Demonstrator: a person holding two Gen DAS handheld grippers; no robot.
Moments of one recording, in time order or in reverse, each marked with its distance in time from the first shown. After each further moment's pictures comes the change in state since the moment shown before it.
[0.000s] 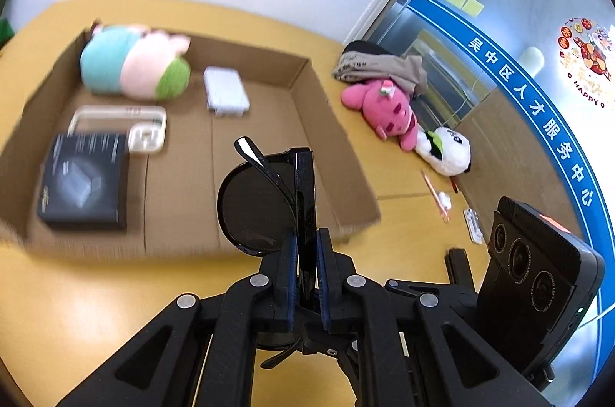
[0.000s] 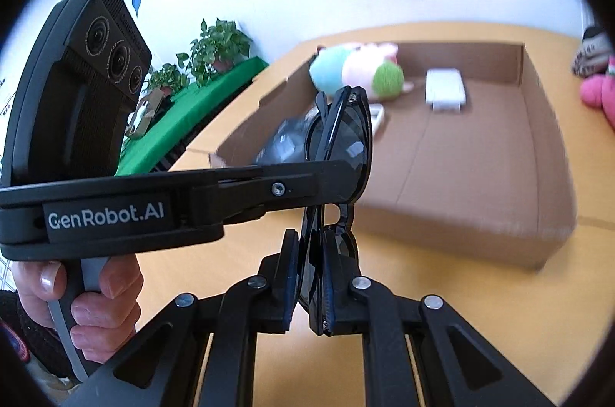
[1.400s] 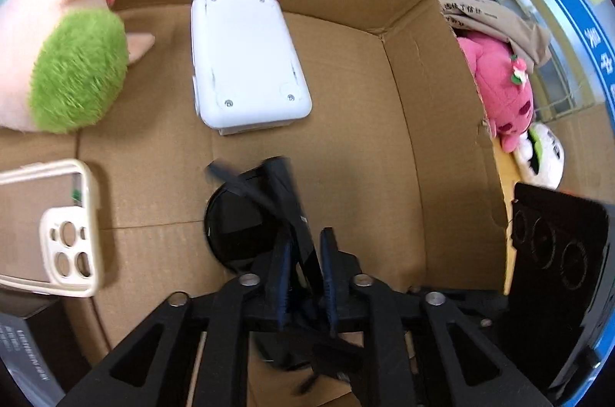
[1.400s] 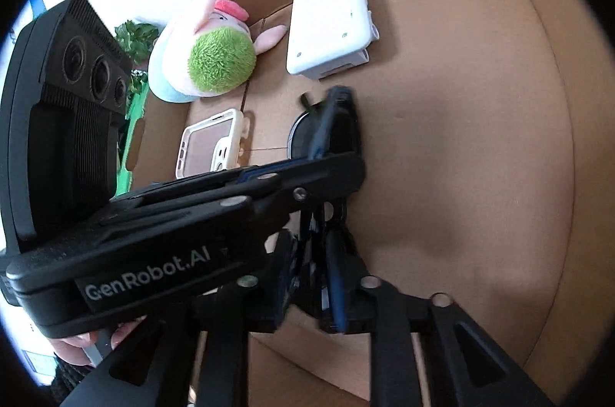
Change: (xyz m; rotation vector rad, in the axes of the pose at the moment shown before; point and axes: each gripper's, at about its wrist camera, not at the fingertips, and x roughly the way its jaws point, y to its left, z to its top) left arm 0.213 0.068 0.106 -0.108 0.402 0.133; right arm 0.163 -0.183 0.089 0.450 0.386 0.084
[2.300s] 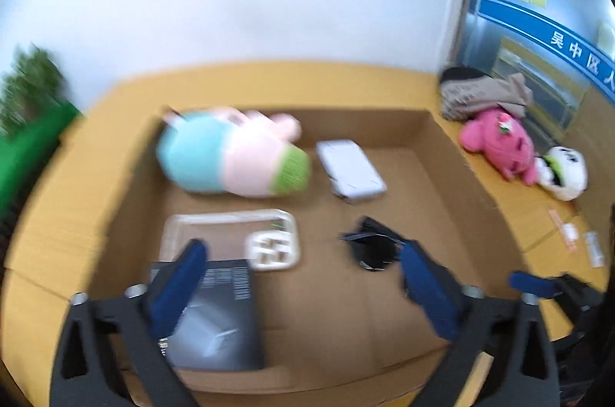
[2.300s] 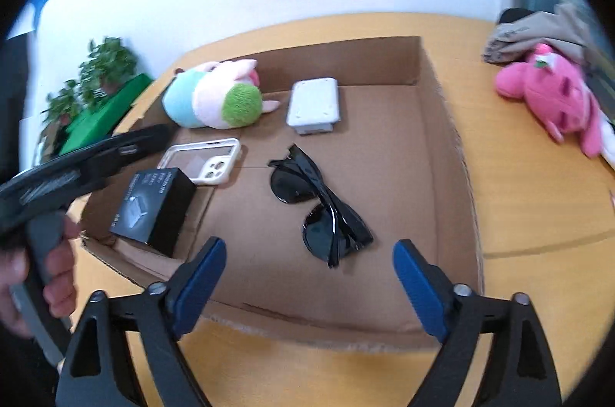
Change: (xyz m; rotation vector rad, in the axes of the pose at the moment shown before) left arm -0.154 0.020 -0.133 0.152 -0.651 0.366; right arm -0.071 0.073 -0.123 -0.203 -0.446 -0.457
